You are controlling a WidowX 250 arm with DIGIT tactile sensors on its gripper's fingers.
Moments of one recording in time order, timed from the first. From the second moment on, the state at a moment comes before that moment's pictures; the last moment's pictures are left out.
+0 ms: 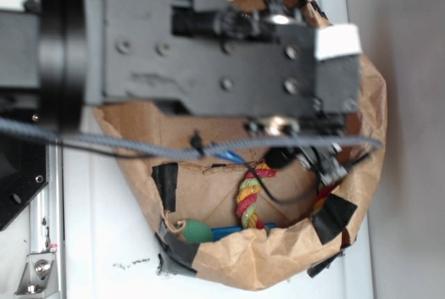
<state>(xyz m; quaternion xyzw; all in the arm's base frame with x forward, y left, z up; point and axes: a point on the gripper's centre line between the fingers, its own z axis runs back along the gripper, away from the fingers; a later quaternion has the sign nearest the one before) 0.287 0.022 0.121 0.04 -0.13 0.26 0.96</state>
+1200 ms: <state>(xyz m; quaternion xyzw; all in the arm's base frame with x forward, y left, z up) 0.282 0.046 0.070 0.02 -0.23 0.33 0.92</state>
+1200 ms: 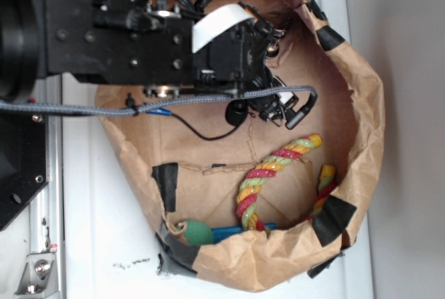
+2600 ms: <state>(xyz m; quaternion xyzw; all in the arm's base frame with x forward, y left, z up) 0.309 0.033 0.039 0.02 -0.25 0.31 0.92</state>
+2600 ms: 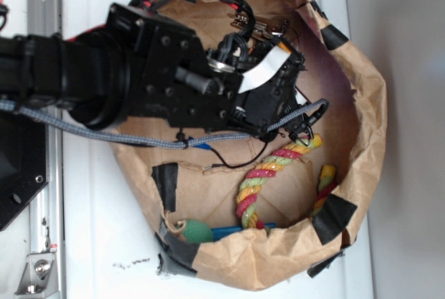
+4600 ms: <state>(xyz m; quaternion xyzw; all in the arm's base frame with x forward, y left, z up) 0.315 0.053 0.036 0.06 -0.29 0.33 0.90</state>
